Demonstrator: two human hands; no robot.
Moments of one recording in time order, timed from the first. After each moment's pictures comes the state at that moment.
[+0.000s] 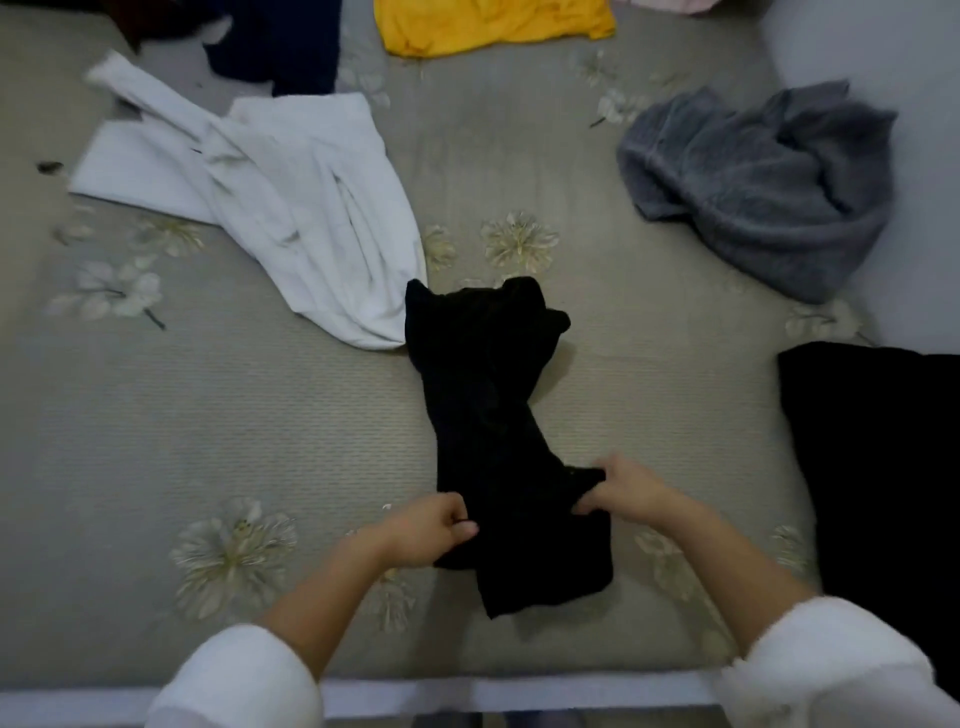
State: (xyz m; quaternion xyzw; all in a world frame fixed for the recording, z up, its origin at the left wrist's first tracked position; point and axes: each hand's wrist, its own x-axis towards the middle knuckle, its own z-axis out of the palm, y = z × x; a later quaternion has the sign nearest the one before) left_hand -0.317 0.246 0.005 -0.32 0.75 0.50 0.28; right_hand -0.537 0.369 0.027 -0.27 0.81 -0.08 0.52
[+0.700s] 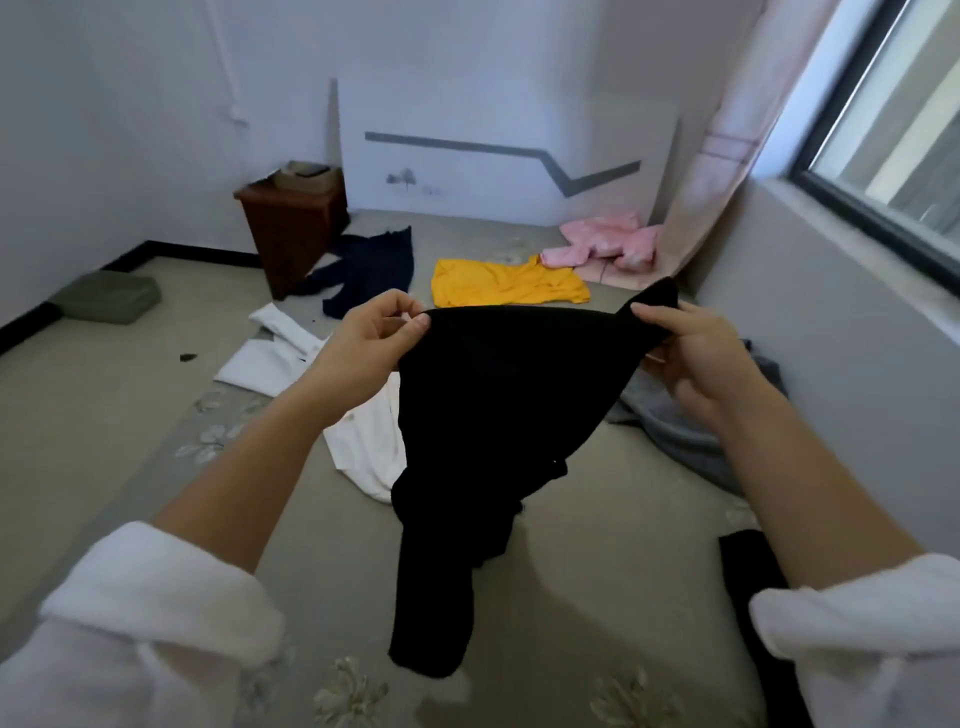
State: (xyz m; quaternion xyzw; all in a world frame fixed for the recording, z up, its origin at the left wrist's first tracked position) left_hand -0.346 0.195 0.359 -0.29 0.73 0.53 -0.32; right_hand -0.598 0.338 0.385 -0.26 0.58 -0.68 0.37
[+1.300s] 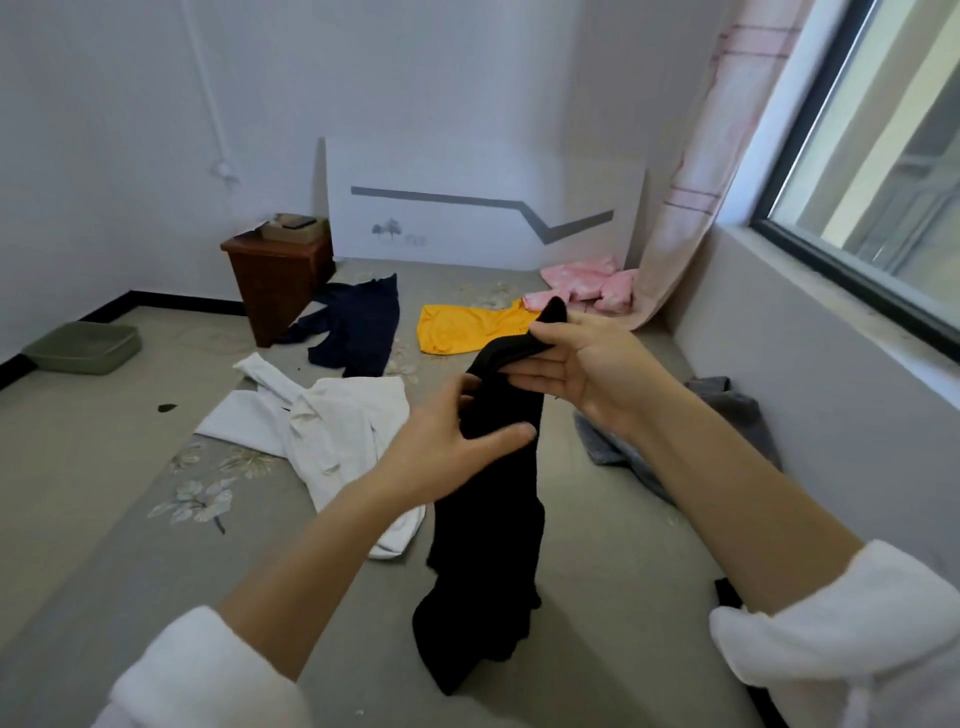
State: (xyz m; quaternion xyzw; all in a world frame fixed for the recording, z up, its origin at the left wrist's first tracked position) left_hand -0.392 0.240 0.353 -0.33 0.78 0.48 -0.23; right_hand -0.545 0.300 0.420 -0.35 0.54 -0.61 0.47
